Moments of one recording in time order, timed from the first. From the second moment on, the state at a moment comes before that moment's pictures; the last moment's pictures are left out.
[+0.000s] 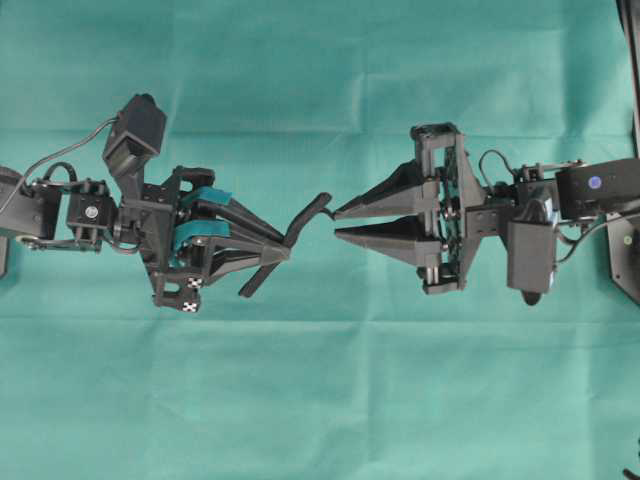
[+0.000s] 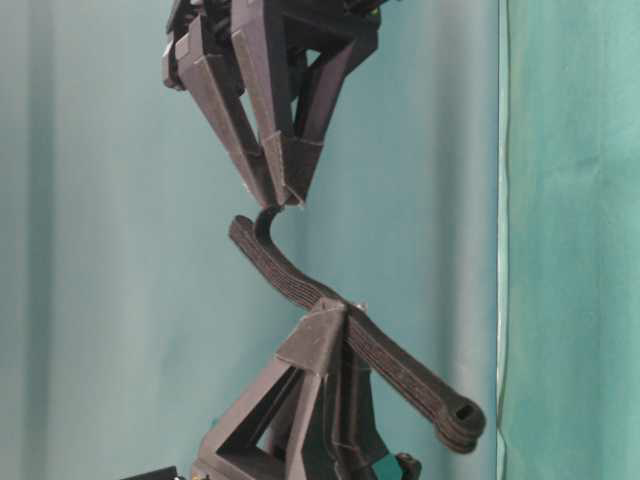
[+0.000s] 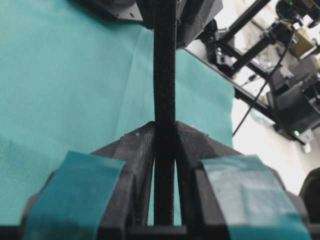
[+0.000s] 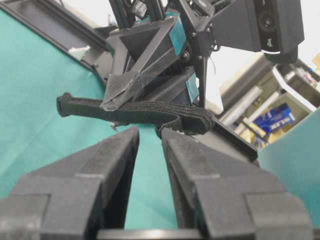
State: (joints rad) left arm -0.09 -0.18 0.91 -0.03 -0.65 -0.61; right arm -0.03 -0.16 0.91 -0.21 -0.81 -0.31
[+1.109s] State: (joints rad) left arm -0.09 -0.20 0.93 -0.03 -0.65 -0.61; right arm -0.08 -0.20 0.92 -0.21 -0.79 -0.31
